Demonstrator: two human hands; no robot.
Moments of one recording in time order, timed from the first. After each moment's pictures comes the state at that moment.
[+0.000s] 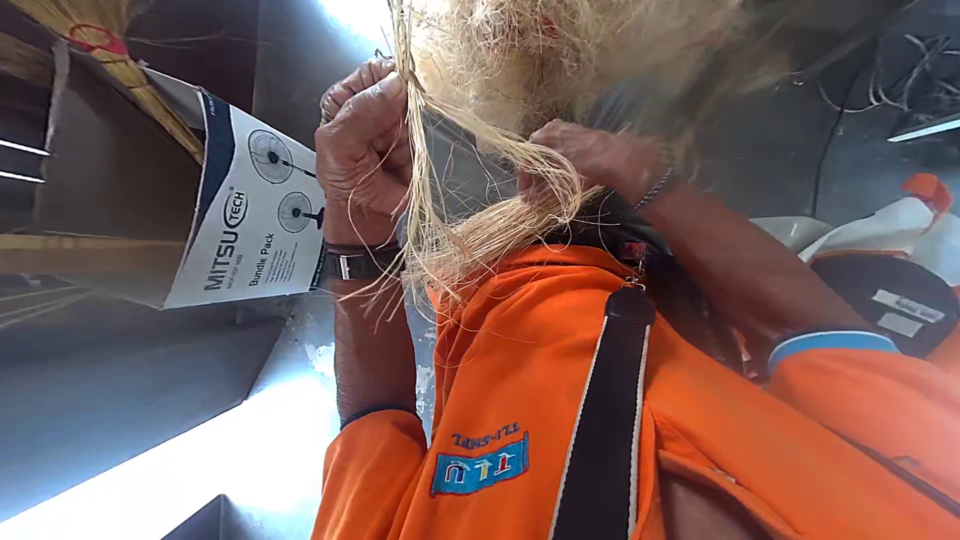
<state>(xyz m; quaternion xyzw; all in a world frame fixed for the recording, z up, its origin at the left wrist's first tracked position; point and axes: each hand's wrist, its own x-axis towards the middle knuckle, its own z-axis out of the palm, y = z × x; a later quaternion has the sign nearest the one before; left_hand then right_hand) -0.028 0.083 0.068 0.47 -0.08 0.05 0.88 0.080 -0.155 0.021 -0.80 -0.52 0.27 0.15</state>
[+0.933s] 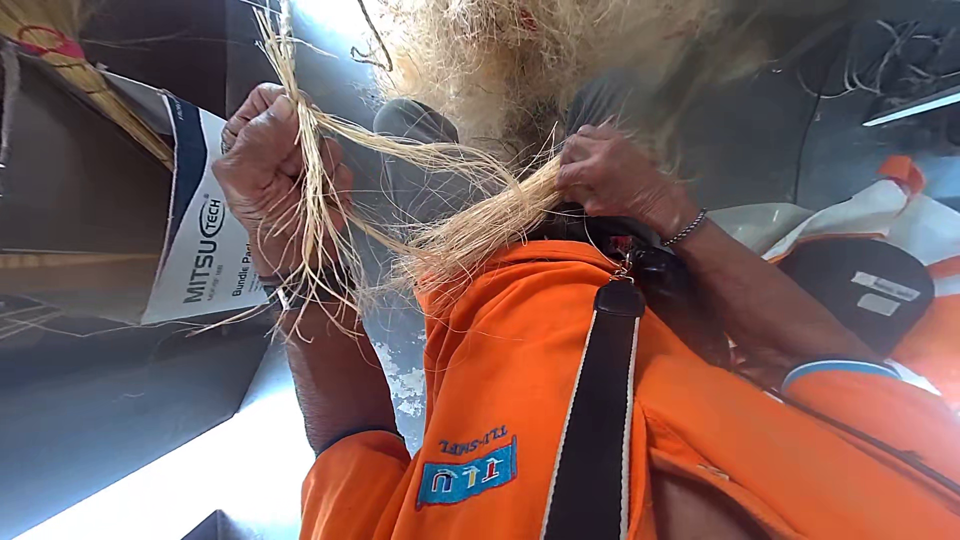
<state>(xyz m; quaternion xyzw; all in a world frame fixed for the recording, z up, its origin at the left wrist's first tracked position) -0.054 0.132 0.064 0.48 -0.08 0.07 0.87 0.061 -0.243 -0.038 -0.81 -0.54 0.00 0.23</state>
